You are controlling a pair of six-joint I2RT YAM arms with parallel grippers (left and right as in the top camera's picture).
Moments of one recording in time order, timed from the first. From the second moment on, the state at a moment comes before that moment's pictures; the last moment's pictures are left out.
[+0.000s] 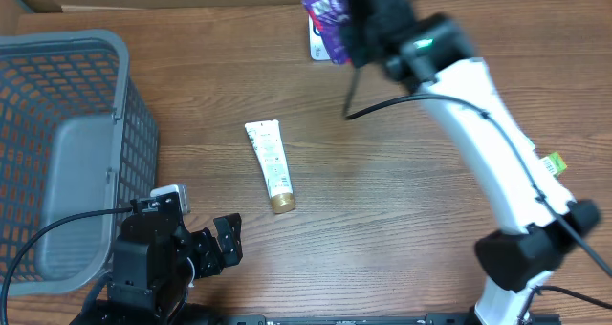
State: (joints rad) left arm -0.20 0.61 1.01 -1.27 -0.01 -0.47; right arm 0.48 1.92 2.15 -1.05 0.21 0.00
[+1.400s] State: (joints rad) left arm -0.20 0.61 1.01 -1.27 -0.01 -0.47; right arm -0.61 1.87 1.49 -0.99 -0.47 0.35
